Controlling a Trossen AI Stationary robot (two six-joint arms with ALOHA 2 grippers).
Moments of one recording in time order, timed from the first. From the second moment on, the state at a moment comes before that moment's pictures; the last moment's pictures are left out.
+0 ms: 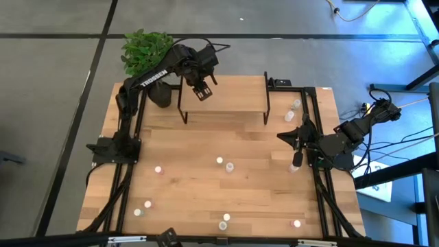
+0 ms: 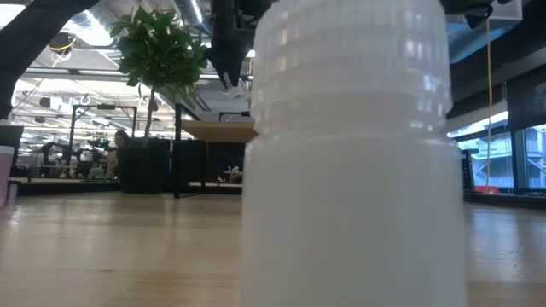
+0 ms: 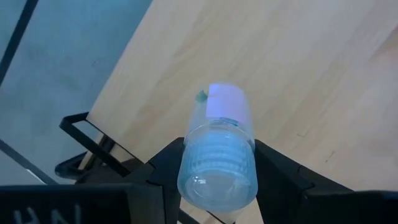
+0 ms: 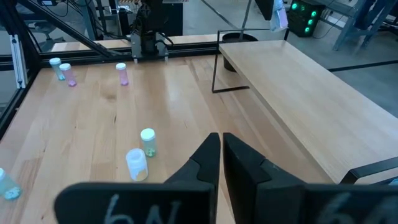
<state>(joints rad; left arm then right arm) 0.53 1.98 2.24 -1.57 -0.17 -0.08 0.56 0.70 0.77 -0.57 0.80 0.33</state>
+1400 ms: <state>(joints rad) 0.51 1.98 2.08 -1.57 -0.14 -0.10 0.56 0.70 0.77 -0.57 0.80 0.33</state>
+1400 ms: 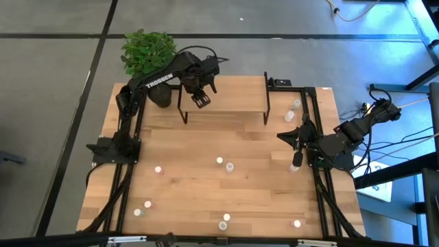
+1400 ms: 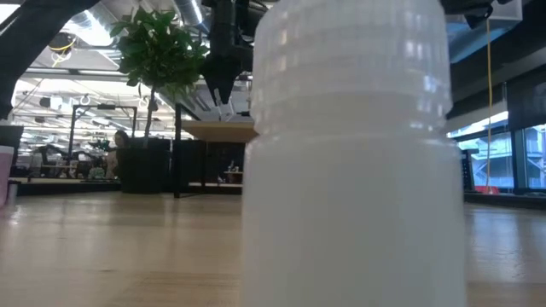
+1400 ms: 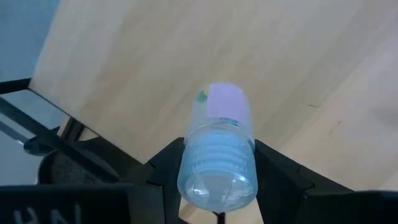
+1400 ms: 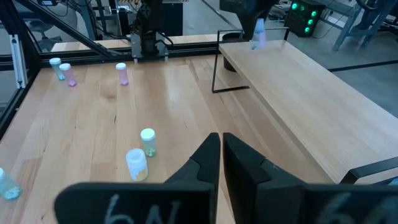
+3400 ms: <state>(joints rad) 0.28 1.81 1.94 -1.57 -0.19 -0.20 0.56 0.70 0.77 -0.57 0.80 0.33</state>
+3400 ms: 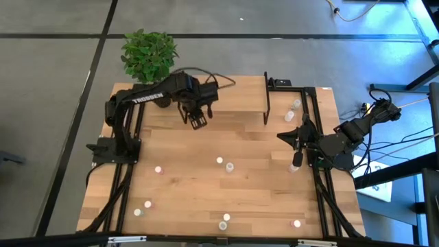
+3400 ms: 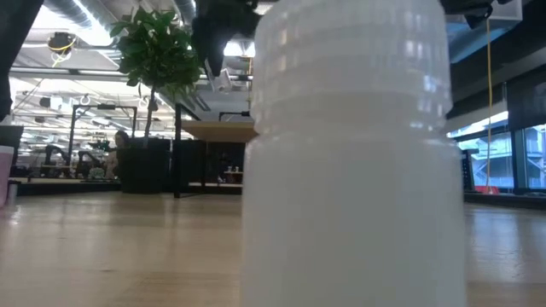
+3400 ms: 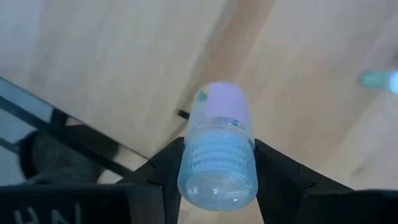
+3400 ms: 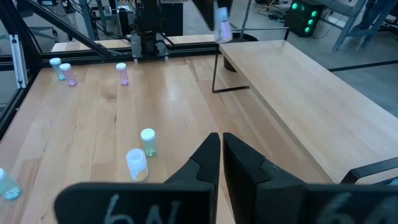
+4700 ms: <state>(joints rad) 0.55 1.89 1.86 -1.57 -0.20 0.25 0.56 0.70 0.77 -0.57 0.80 0.33</state>
